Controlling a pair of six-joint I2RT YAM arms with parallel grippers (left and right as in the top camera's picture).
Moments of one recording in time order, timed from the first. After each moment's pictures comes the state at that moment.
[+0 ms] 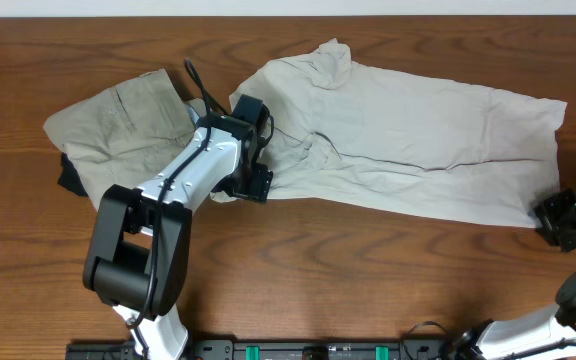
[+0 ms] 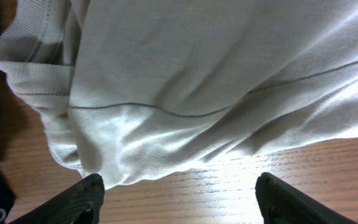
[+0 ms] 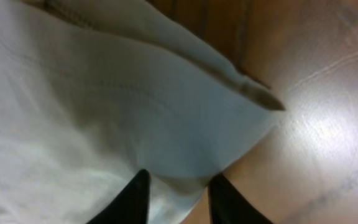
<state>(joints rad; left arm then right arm) -0.36 1.89 1.26 -0.94 -0.03 -0.12 -0.75 1.80 1.01 -0.65 -0.21 0.45</state>
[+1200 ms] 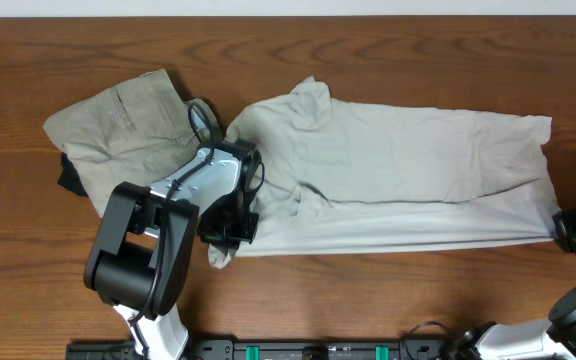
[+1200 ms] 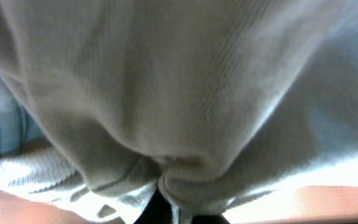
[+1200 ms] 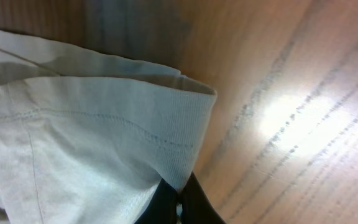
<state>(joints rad) -0.36 1.90 1.07 -1.16 0.11 -0.15 -0.84 1.69 1.01 -0.77 -0.11 0.46</state>
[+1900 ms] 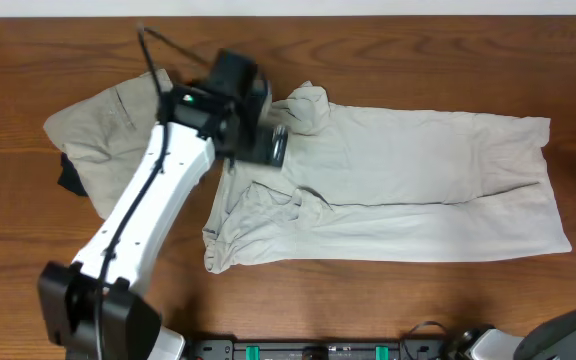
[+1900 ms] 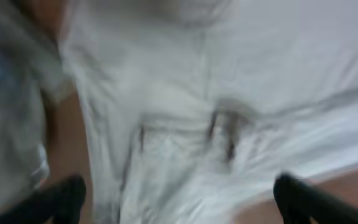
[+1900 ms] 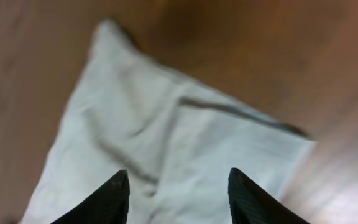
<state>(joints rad) -0.36 1.66 1.54 -1.04 0.15 -0.14 -0.77 1.47 1.19 -0.84 -0.28 0.40</state>
